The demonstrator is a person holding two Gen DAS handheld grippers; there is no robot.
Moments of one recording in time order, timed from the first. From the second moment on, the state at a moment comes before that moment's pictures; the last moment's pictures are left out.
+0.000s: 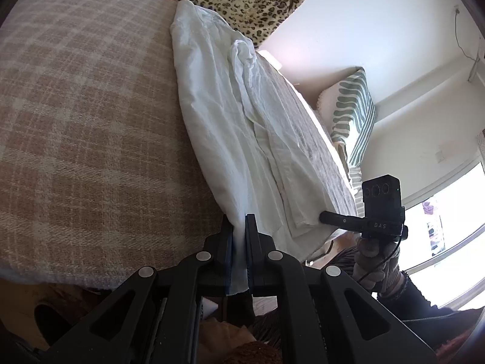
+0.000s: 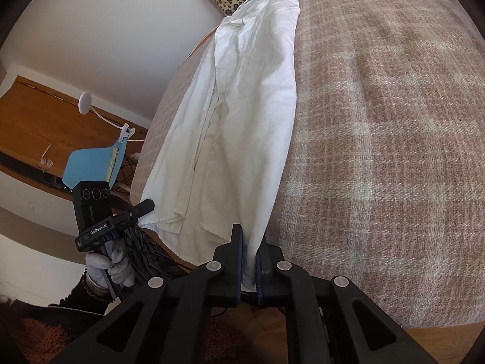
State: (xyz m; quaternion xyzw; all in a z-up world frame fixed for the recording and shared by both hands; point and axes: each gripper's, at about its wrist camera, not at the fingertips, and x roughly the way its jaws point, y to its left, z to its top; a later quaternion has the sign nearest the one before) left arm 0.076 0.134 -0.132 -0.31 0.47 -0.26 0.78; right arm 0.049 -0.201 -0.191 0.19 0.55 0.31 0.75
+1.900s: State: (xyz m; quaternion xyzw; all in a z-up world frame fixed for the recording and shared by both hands) left arm 0.250 0.180 -0.117 -0.34 0.45 -0.22 0.80; right arm 0.219 -0.222 -0.149 0.27 0.44 0.26 0.81
